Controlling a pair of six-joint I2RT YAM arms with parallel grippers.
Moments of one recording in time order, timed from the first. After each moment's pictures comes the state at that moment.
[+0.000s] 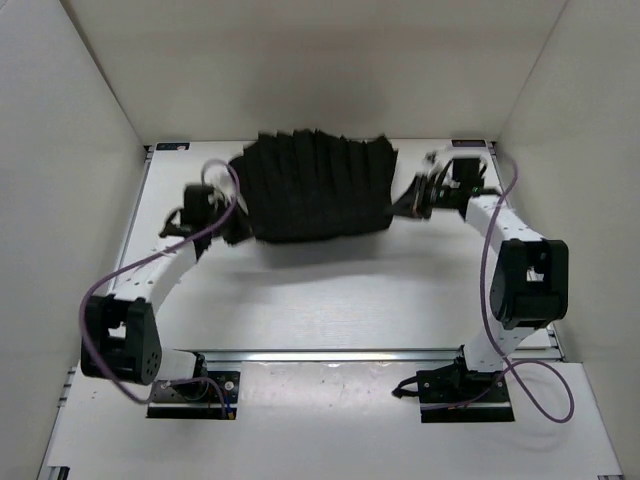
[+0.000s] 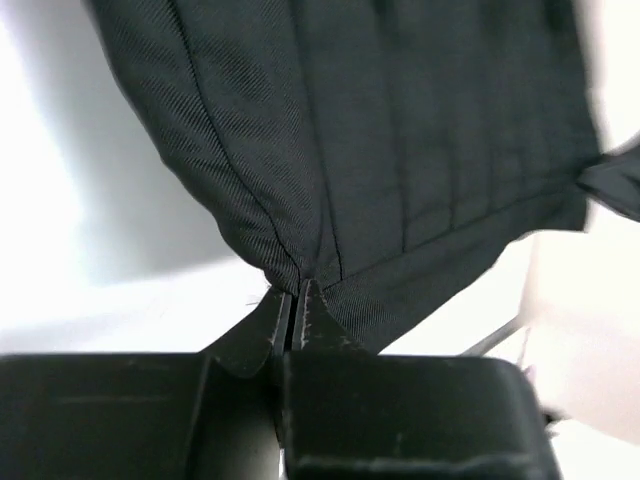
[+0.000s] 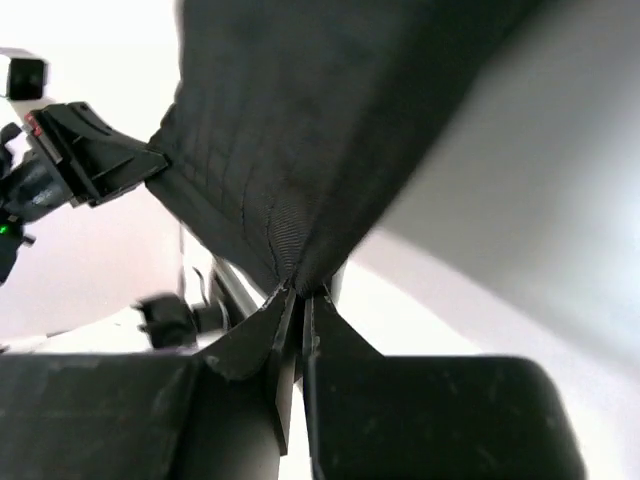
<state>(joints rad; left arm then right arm) -0.13 1.34 1.03 -0.25 0.46 -0.64 -0.01 1.68 1.33 -0.30 -1.00 0.48</state>
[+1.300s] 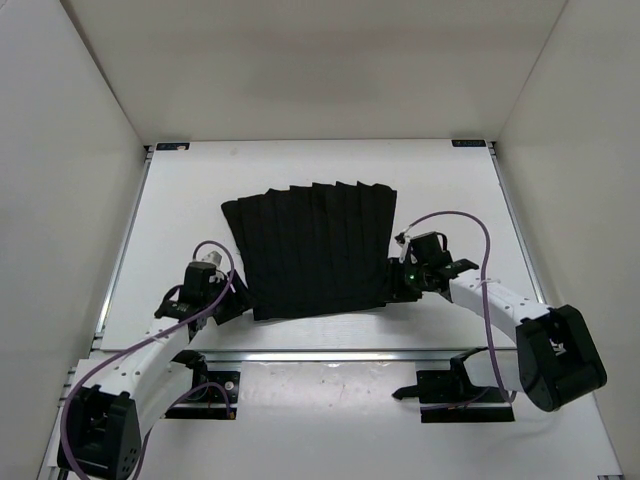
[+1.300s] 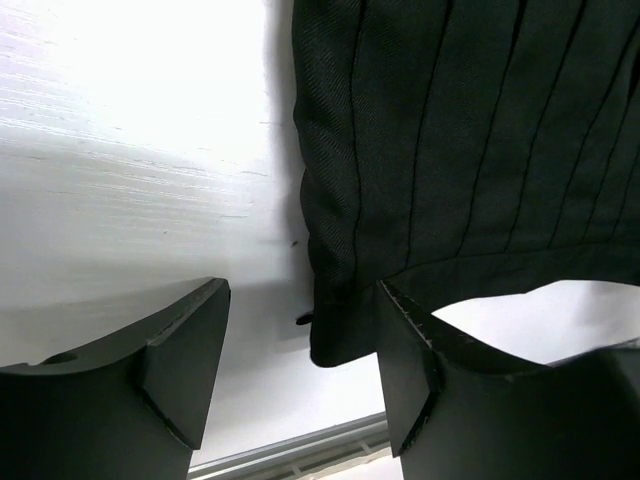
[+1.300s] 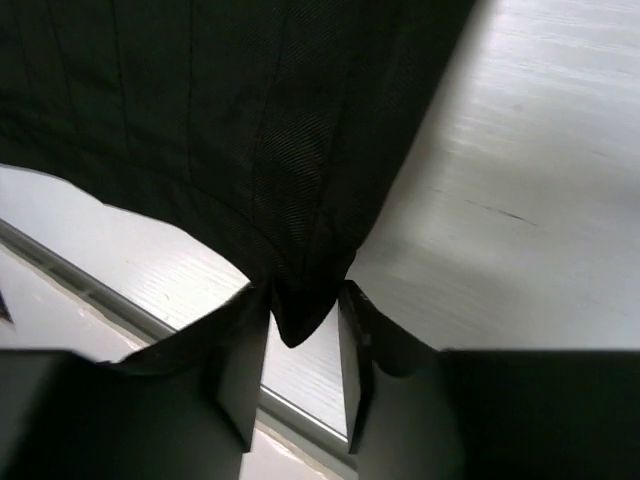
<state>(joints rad) -0.23 0.85 0.30 -0.34 0.20 -0.67 0.37 1.23 0.58 -0.34 -0.39 0.39</state>
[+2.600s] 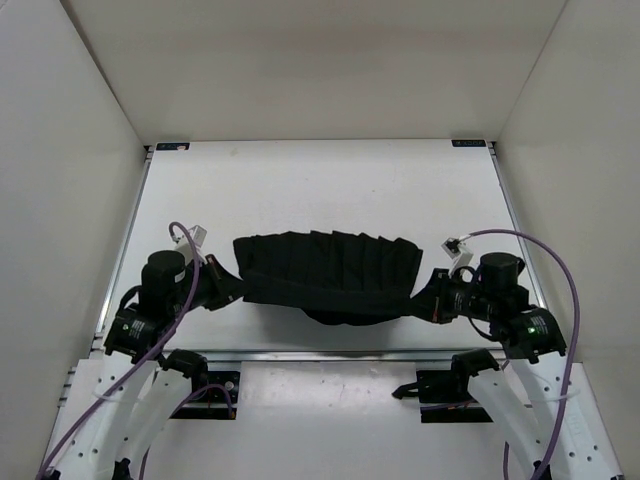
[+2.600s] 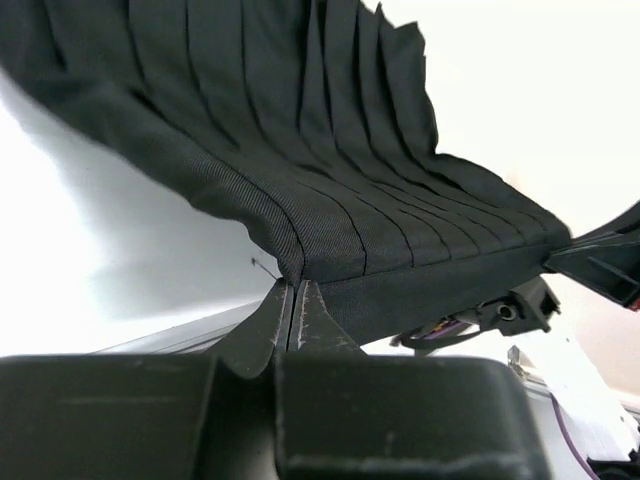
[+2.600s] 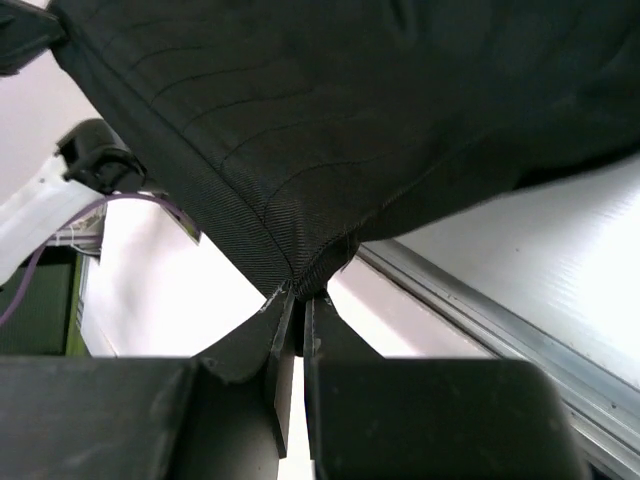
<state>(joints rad) -0.30 0.53 0.73 -0.78 0.33 -0.70 0.23 0.52 0.72 -0.90 -0.68 0.42</state>
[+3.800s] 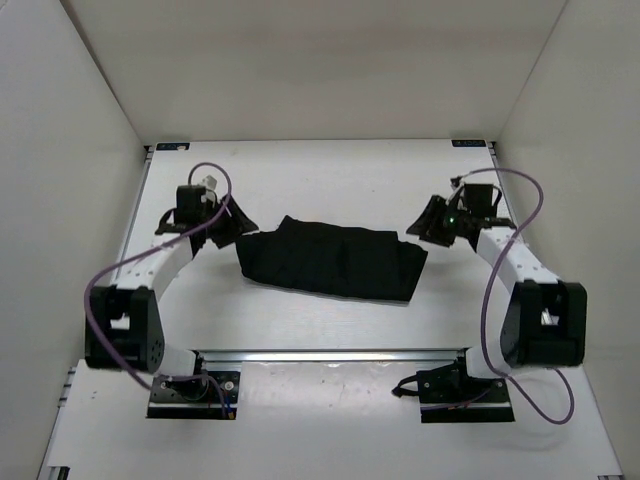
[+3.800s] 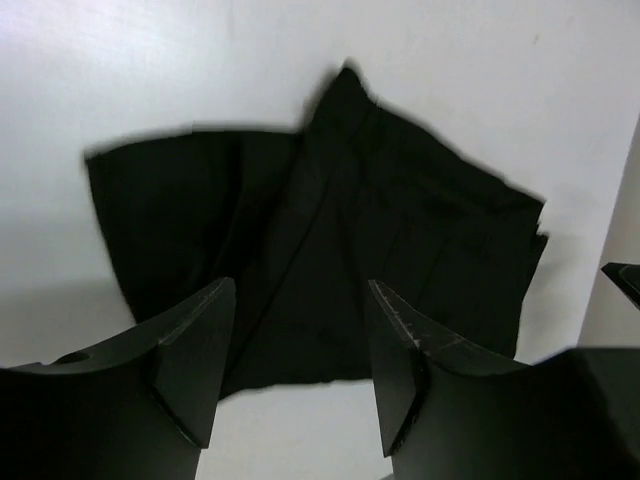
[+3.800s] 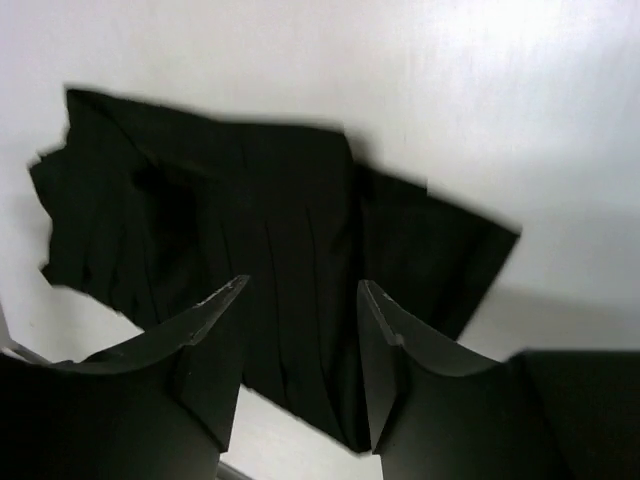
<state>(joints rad) -0.06 1.48 0.94 -0.22 0.35 -0.59 -0.03 1.48 0.99 -0.30 -0.47 0.40</state>
